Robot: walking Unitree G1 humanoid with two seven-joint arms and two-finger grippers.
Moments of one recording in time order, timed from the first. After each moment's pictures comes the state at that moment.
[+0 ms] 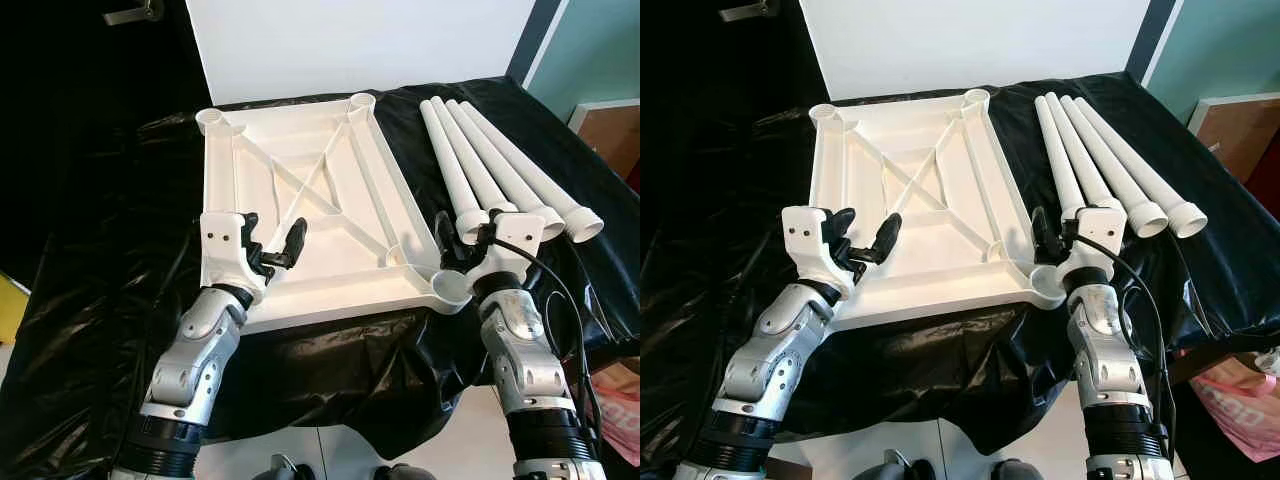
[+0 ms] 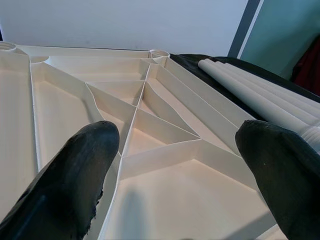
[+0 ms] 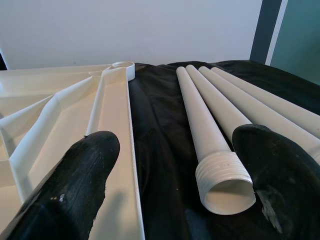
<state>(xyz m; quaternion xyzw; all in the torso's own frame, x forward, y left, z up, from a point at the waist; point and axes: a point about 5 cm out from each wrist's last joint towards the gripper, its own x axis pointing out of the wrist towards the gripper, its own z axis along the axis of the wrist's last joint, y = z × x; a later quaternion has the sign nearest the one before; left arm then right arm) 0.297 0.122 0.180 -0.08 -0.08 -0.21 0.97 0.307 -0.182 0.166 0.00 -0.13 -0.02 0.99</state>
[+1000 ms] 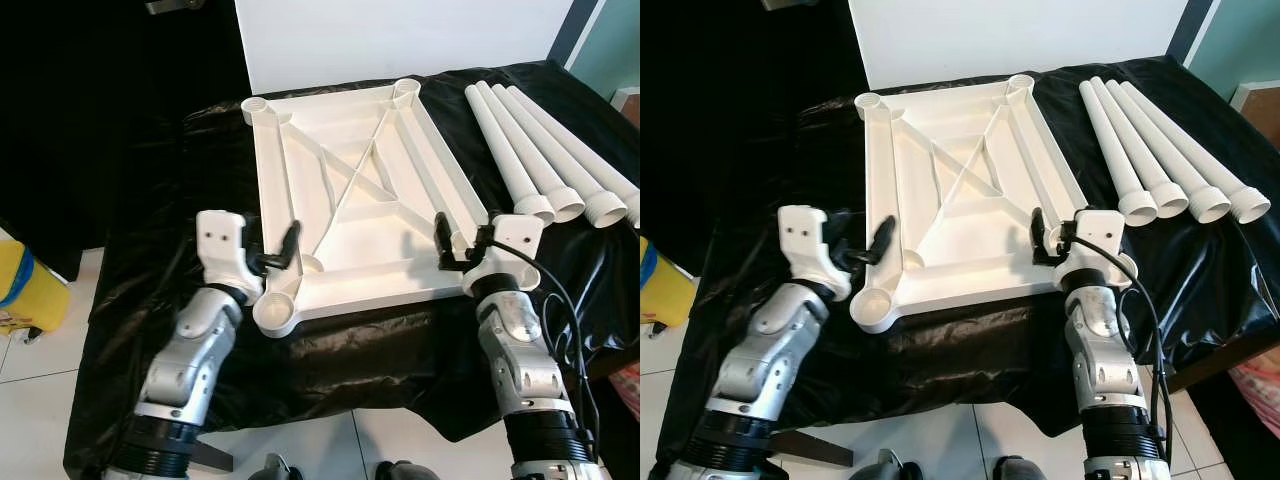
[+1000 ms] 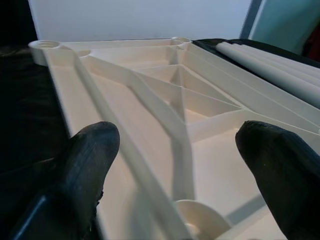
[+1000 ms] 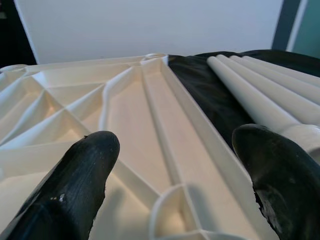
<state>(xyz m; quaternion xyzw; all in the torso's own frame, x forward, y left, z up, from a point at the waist) 0.296 0.120 0.179 -0.04 -0.08 -0.21 0.97 0.306 -0.181 0.165 0.00 -0.13 -0.03 0.99</state>
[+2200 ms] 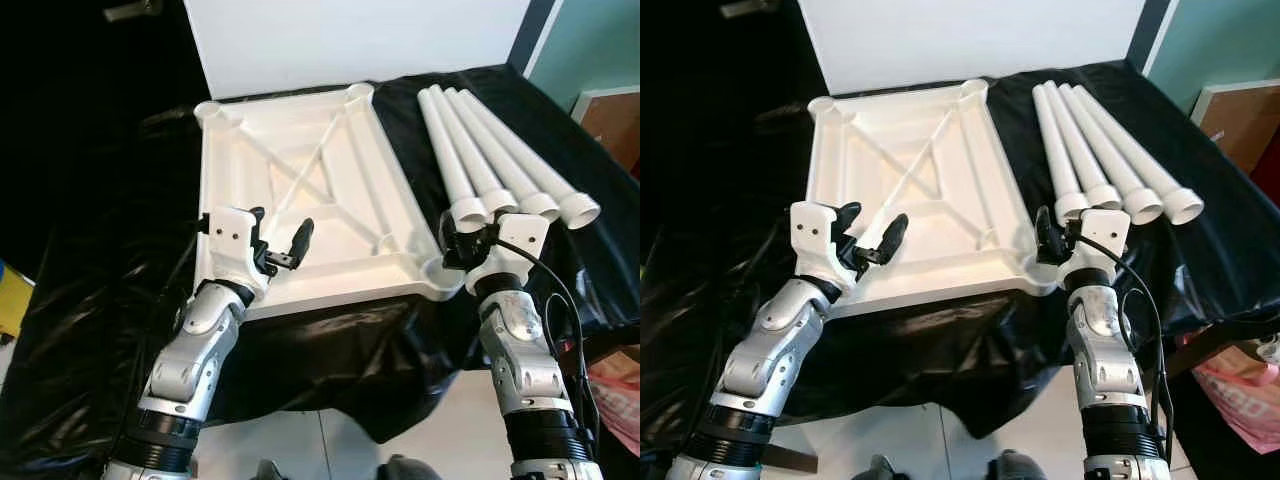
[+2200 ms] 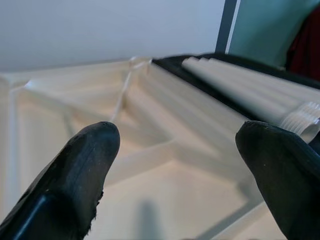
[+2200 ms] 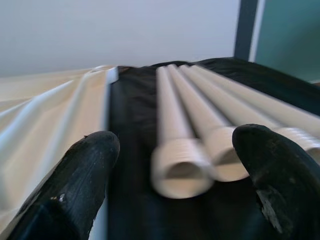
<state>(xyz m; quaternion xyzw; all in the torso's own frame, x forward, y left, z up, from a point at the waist) 0.300 0.119 0.190 -0.03 -0.12 -0.23 0.97 0.308 -0.184 0.168 0.00 -0.14 -0.04 0.99</state>
